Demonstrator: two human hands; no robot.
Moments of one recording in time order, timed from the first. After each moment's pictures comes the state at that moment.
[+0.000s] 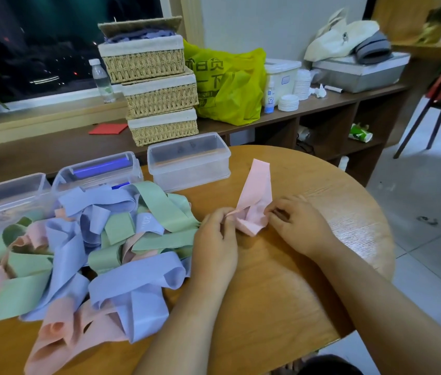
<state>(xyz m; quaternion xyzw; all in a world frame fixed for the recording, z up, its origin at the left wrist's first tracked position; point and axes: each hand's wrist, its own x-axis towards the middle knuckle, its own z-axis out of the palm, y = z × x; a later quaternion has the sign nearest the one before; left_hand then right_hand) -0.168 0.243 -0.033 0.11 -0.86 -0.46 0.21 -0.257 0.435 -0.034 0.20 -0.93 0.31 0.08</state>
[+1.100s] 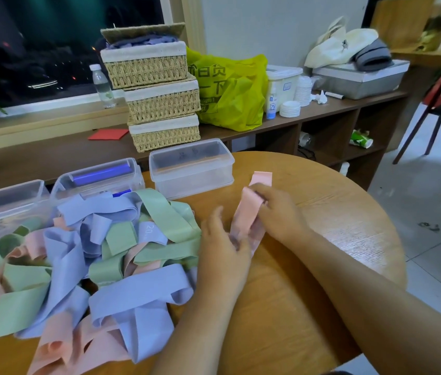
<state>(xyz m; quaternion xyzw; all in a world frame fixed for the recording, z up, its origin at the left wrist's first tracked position) -0.163 0.244 -0.024 0.10 -0.86 -0.47 0.19 -0.288 0.376 -0.021 0.19 -0.88 0.44 0.06</state>
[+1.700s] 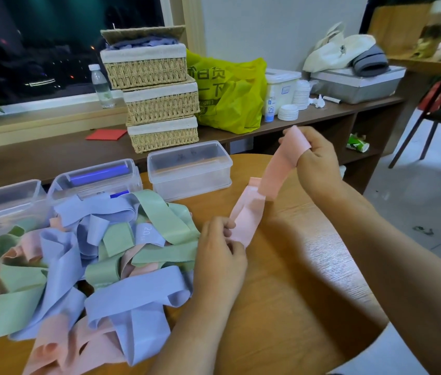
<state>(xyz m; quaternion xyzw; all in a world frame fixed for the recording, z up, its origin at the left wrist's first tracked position) -0.159 0.247 -0.020 0.09 -0.86 -0.43 0.25 -0.325 0.420 0.064 0.14 -0.75 0.62 0.18</state>
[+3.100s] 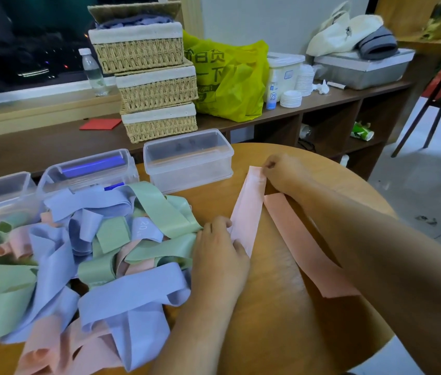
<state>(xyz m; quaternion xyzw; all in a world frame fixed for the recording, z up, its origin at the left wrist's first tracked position) -0.167 0.240 -0.032 0.14 -0.92 -0.32 0.16 -0.420 0.386 -0.023 0.08 -0.96 0.25 0.07</state>
